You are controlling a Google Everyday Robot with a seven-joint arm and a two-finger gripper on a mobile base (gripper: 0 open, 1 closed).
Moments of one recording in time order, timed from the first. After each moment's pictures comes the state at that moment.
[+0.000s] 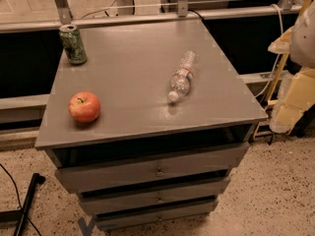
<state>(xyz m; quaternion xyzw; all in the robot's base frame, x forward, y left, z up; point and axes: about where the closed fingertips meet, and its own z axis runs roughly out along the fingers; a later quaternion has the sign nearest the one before) 0.438 -0.216 0.978 -0.60 0.78 -0.04 0.16</state>
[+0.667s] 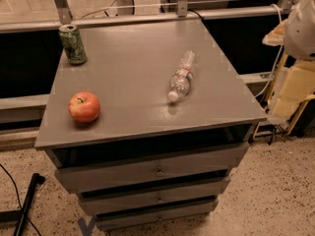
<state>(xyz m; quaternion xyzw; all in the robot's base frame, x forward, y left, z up) 0.454 -0.212 0.981 -0.63 0.76 -0.05 0.16</state>
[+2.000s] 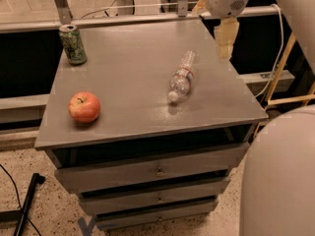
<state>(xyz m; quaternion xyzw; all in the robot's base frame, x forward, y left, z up) 0.668 -0.145 0.957 -0.80 0.58 -0.08 0.14</state>
